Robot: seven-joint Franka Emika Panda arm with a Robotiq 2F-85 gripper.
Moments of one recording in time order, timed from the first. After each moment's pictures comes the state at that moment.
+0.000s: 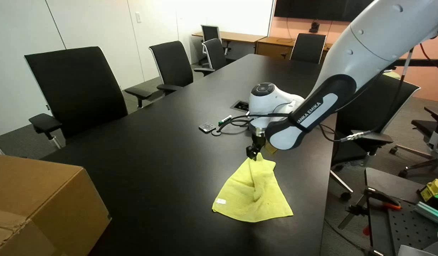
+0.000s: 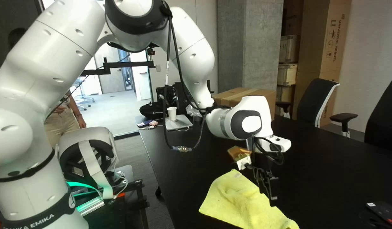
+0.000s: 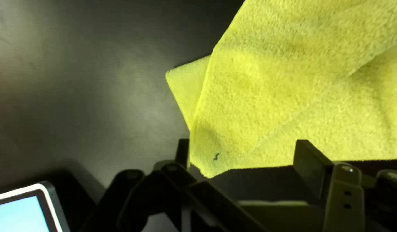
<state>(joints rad) 0.27 0.72 -0.36 -1.95 -0.16 2.64 0.45</state>
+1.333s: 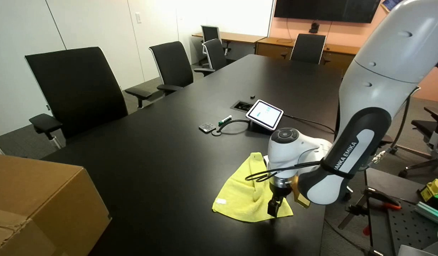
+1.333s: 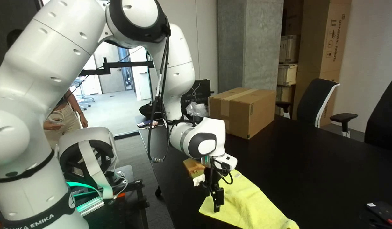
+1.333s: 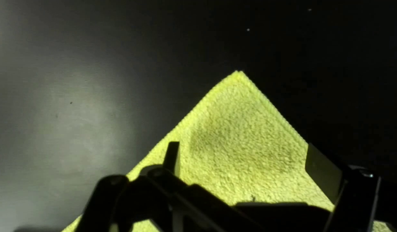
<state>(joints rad) 0.23 0.71 -0.11 -2.26 -0.13 2.84 0.32</state>
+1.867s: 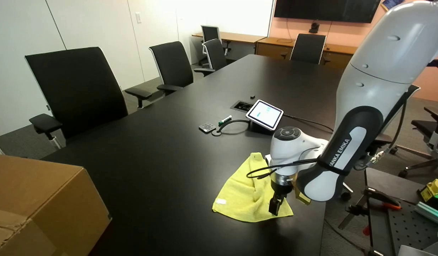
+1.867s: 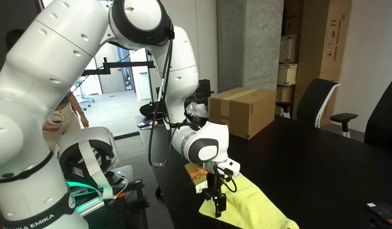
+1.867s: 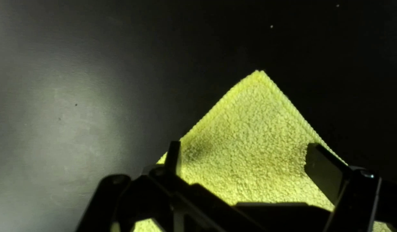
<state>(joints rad) 0.17 0.73 -0.08 -2.26 -0.09 2.88 0.24</state>
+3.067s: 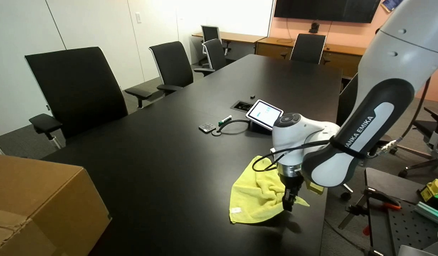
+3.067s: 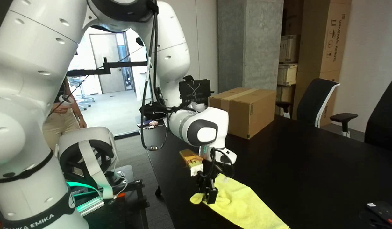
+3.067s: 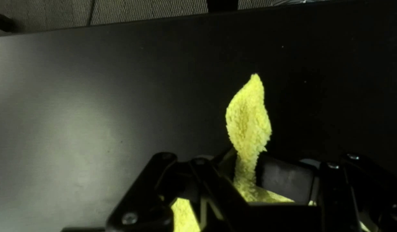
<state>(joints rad) 0.19 0.55 -0.09 -2.33 -0.10 2.63 0.23</state>
